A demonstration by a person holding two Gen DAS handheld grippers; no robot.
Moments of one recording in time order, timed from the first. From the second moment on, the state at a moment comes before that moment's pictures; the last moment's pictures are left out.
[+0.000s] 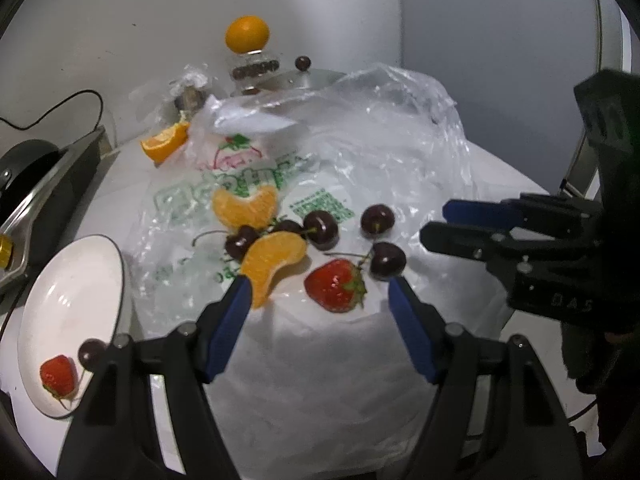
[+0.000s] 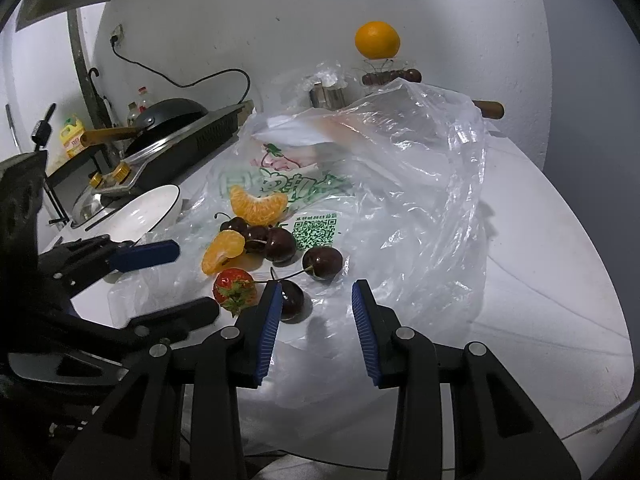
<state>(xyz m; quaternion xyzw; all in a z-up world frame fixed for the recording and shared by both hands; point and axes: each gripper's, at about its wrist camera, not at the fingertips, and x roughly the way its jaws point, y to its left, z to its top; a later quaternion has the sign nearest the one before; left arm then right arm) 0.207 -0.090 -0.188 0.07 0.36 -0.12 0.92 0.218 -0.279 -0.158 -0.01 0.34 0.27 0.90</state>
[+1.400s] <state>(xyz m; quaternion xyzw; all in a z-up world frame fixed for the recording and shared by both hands) 0.221 -0.093 -0.199 0.08 0.37 -0.15 0.91 0.224 -0.255 -0.171 -0.03 0.36 0.30 0.88</state>
